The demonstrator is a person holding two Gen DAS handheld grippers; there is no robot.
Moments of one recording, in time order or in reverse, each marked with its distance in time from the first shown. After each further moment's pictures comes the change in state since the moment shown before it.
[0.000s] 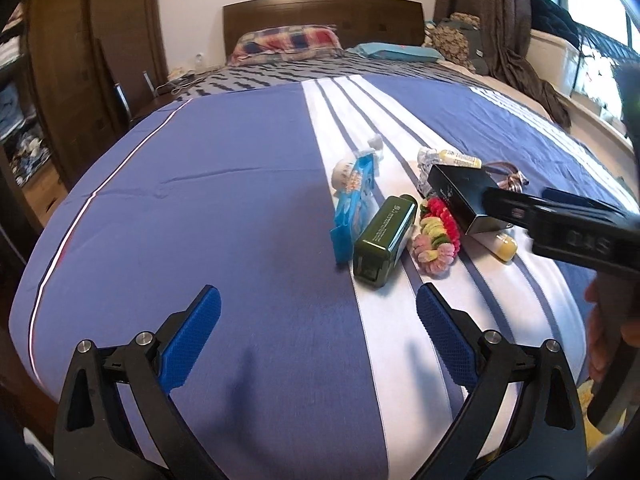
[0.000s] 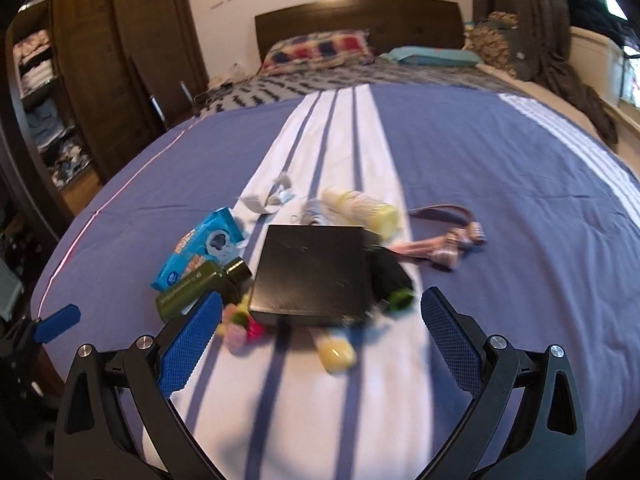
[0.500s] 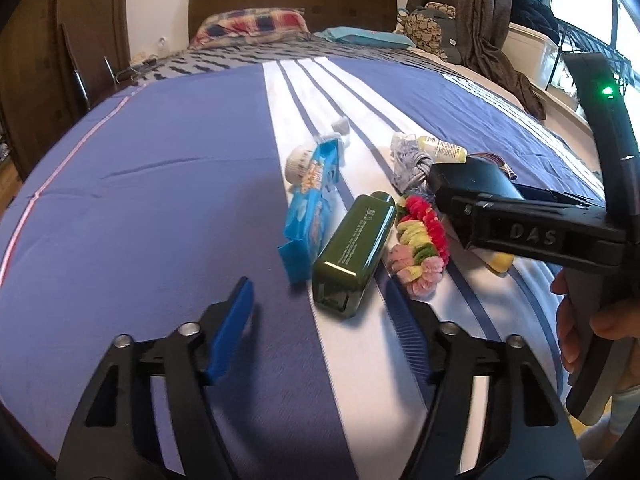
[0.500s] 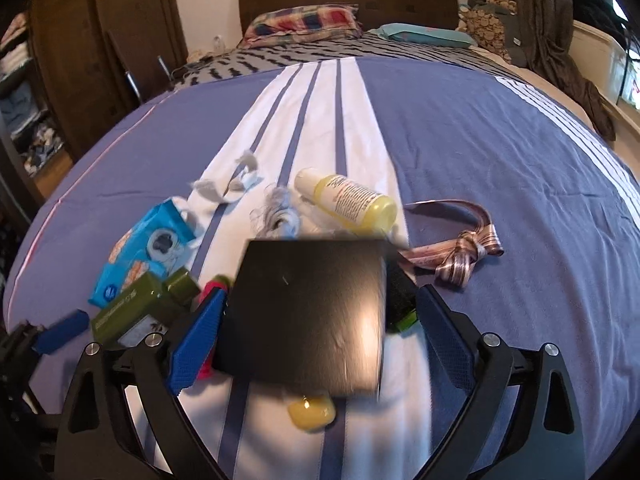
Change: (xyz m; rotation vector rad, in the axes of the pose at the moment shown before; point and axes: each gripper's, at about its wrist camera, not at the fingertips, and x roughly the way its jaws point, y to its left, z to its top) left arm 0.052 -0.010 0.014 0.002 0.058 -0.157; right arm 0.039 -0.012 0.011 0.000 0.056 -0.077
